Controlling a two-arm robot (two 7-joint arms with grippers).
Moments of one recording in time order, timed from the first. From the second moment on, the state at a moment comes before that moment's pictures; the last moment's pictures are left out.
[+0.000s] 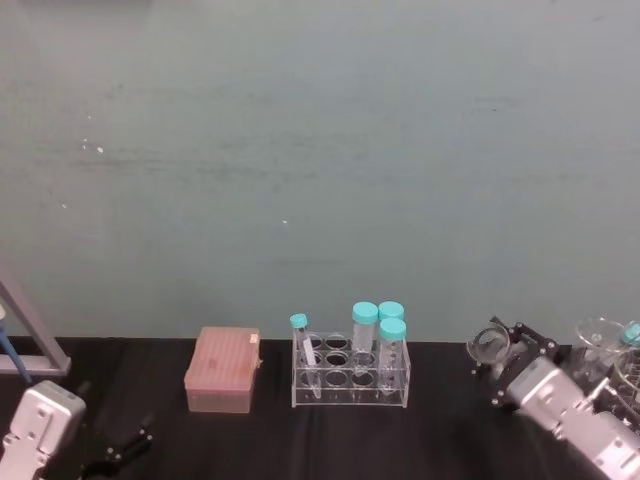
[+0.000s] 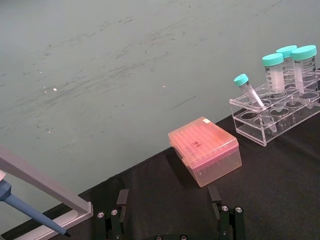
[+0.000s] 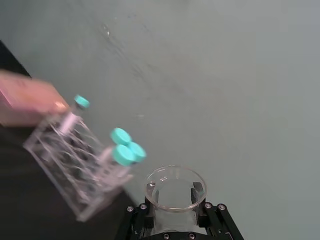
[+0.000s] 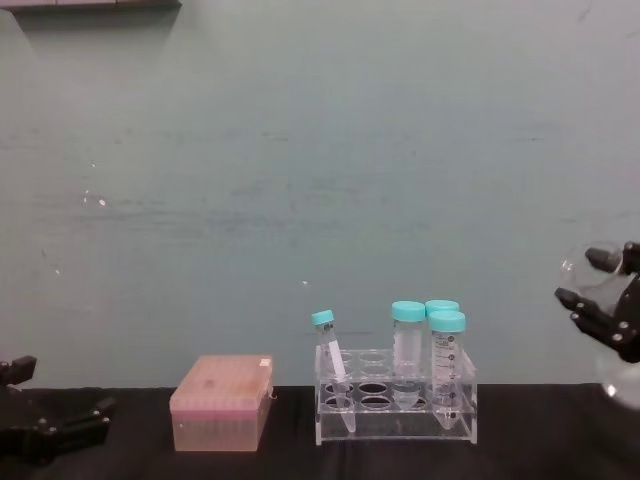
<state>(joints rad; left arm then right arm) -0.20 0.60 0.45 -1.41 -0.25 -0.12 0.03 0.33 0.50 -0.38 -1.36 -0.25 -0.24 0.05</state>
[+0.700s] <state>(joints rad) -0.20 0.60 0.45 -1.41 -0.25 -0.12 0.03 0.26 0.38 -0.20 -1.45 0.33 0.13 0.37</state>
